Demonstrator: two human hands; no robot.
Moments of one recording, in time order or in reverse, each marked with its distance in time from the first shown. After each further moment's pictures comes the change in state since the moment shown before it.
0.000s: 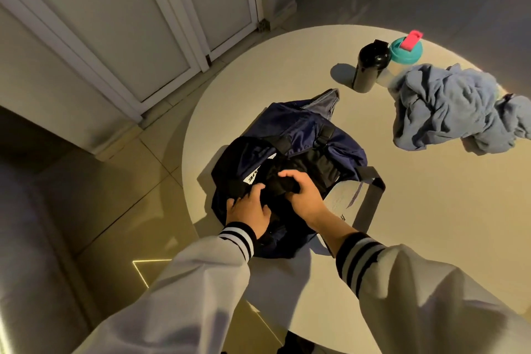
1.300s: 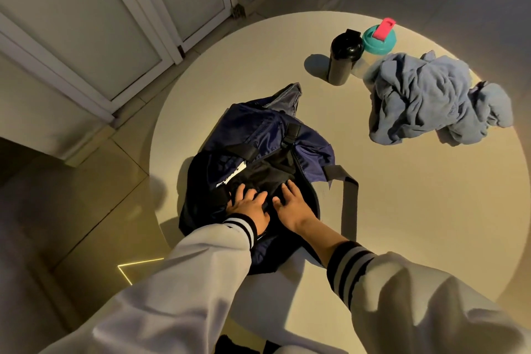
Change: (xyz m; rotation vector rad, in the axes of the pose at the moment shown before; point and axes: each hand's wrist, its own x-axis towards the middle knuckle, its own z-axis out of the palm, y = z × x) left_hand 0.049 0.049 0.032 0.288 -0.285 0.056; right_hand 0.014 0.035 -0.027 -0.279 -0.206 0.306
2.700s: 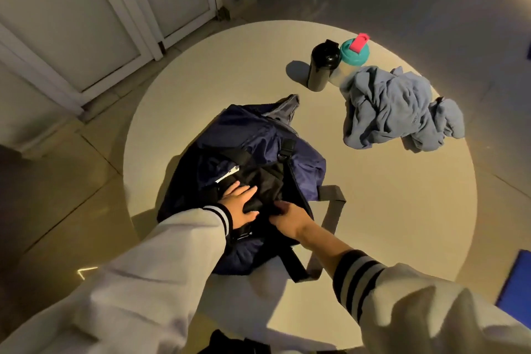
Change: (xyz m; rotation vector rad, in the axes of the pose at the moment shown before) left_hand 0.013 0.000 0.003 -0.103 -0.062 0.255; right_hand -0.048 0.021 -0.035 -0.122 -0.024 0.054
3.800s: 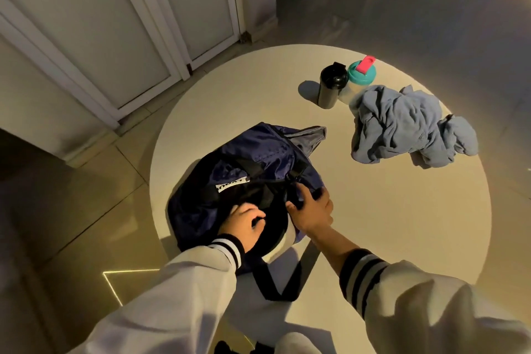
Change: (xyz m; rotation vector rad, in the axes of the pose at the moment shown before) left_hand -0.066 0.029 0.015 -0.293 0.377 -0.048; right_hand -0.013 -0.001 -0.029 -0.048 0.290 0.058
